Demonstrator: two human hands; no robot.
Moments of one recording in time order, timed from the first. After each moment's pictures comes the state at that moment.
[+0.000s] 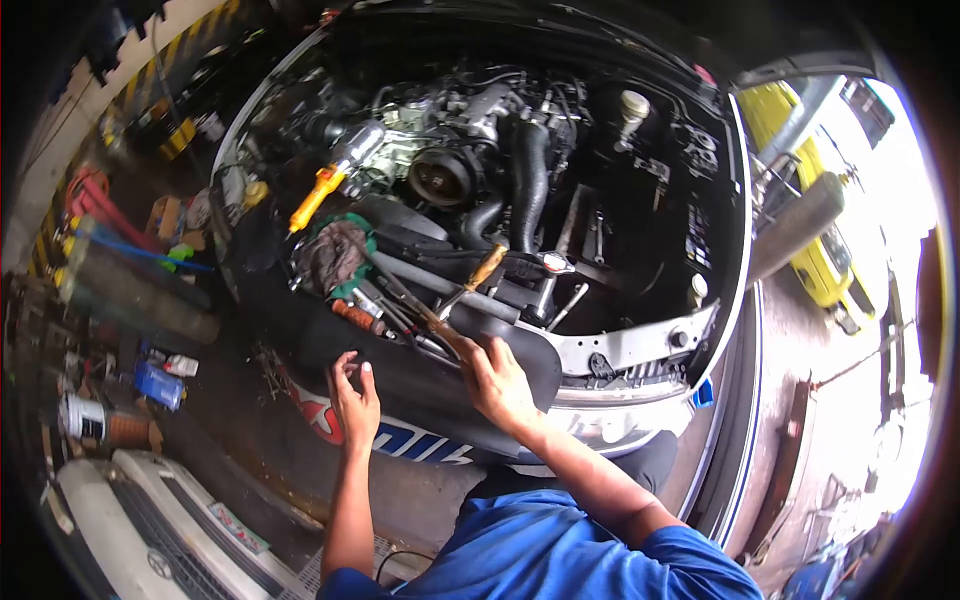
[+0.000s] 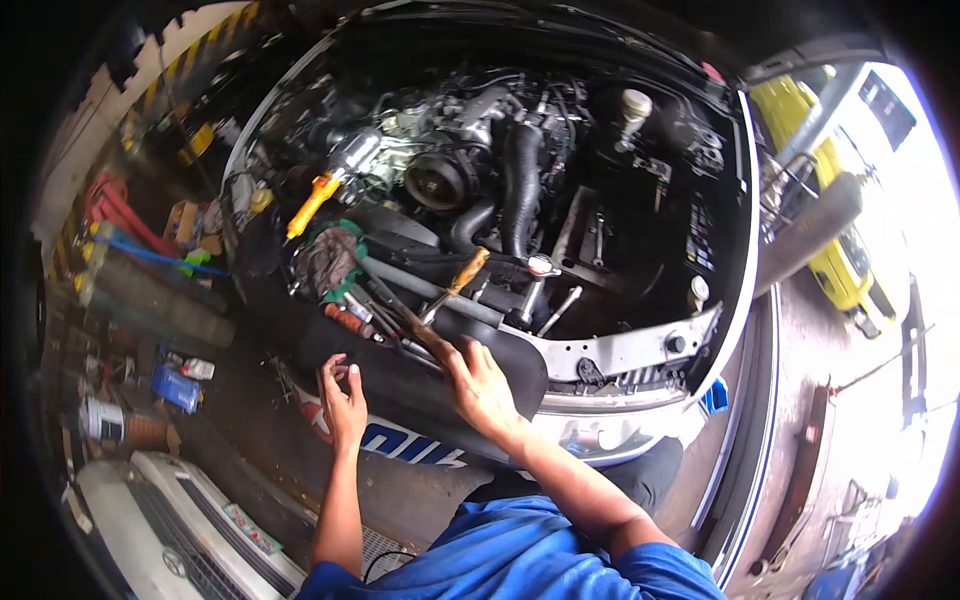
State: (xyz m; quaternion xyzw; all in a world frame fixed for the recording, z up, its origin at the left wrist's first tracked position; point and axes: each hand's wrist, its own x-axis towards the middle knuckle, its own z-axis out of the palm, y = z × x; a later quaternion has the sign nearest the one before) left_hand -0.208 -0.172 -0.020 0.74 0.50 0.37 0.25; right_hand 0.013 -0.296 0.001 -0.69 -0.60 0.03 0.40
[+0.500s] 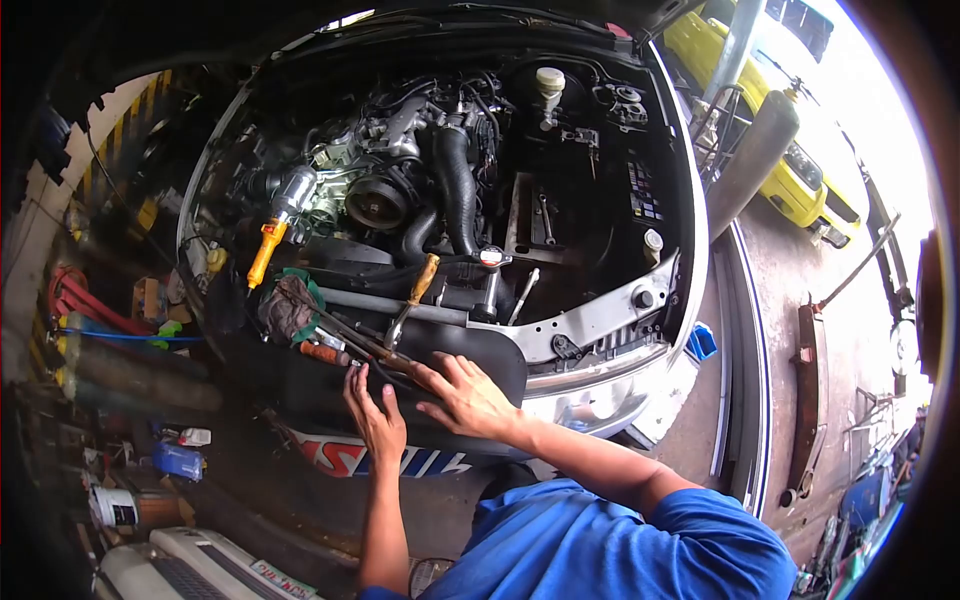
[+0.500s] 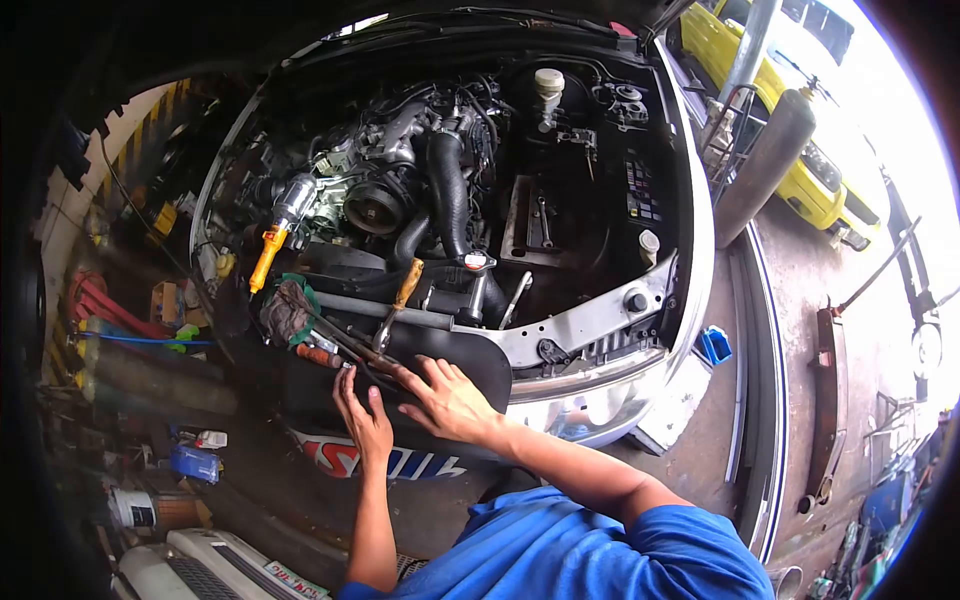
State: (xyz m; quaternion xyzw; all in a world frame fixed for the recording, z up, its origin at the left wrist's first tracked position) left_hand -0.149 -0.210 -0.021 0.83 0.36 0.38 0.18; right_hand 0.020 -0.321 0.008 -0.66 -0.65 0.06 0.37
